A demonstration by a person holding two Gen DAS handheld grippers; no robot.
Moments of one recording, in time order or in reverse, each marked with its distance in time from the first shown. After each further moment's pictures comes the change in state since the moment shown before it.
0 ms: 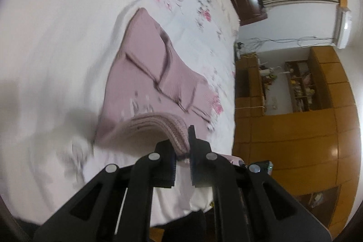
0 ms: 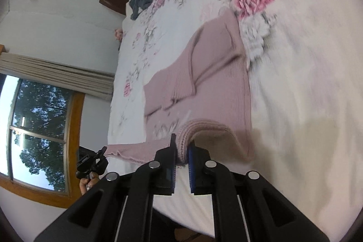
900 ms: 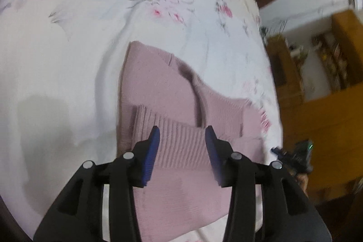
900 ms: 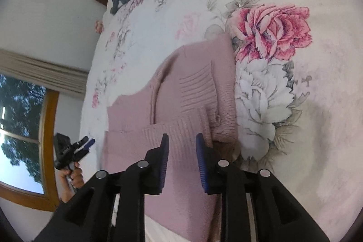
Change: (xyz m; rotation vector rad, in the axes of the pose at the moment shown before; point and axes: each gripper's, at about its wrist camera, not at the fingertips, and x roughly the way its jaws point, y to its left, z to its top) left arm 0.104 0.001 0.107 0.259 0.036 0.261; right arm 0.106 -0.043 0.127 -0.089 0.050 -0.147
